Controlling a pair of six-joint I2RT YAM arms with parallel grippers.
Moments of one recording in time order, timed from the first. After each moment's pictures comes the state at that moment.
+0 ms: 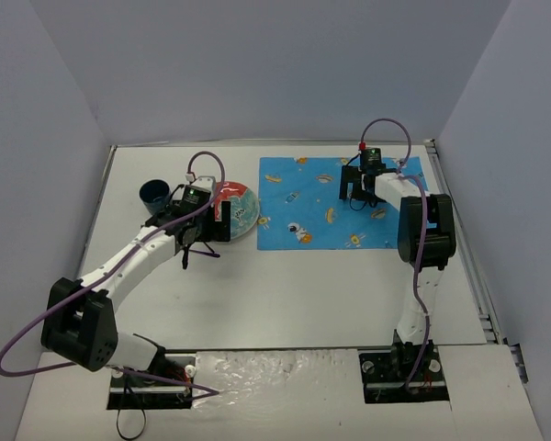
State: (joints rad) left arm -0.41 1.39 1.01 -0.48 -0.14 -0.31; right arm 0.10 2.15 1.51 -0.30 0.11 0.16
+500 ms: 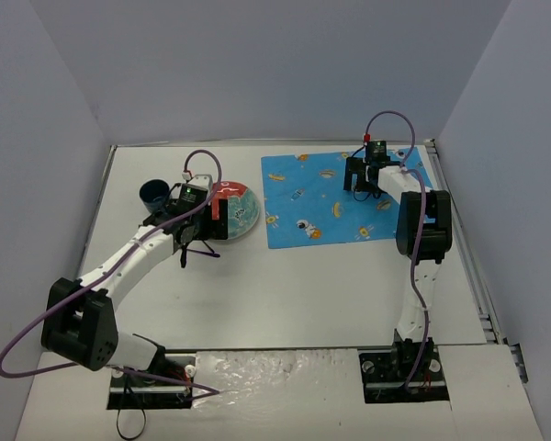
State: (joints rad) left arm -0.39 1.39 1.01 -0.47 -0.15 -0.30; right arm 0.05 2.25 1.67 -0.32 0.08 0.13
